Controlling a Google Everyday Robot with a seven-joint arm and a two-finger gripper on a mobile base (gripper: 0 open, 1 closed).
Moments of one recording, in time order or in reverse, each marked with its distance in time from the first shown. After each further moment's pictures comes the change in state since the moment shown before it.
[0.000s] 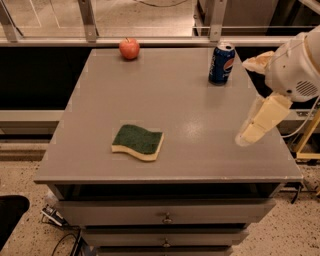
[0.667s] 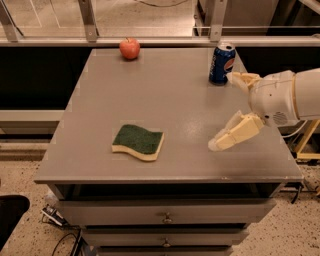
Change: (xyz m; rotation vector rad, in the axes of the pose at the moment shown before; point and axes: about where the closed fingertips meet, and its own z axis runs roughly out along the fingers) arm -0.019 0.002 0.051 0.047 -0.404 0.077
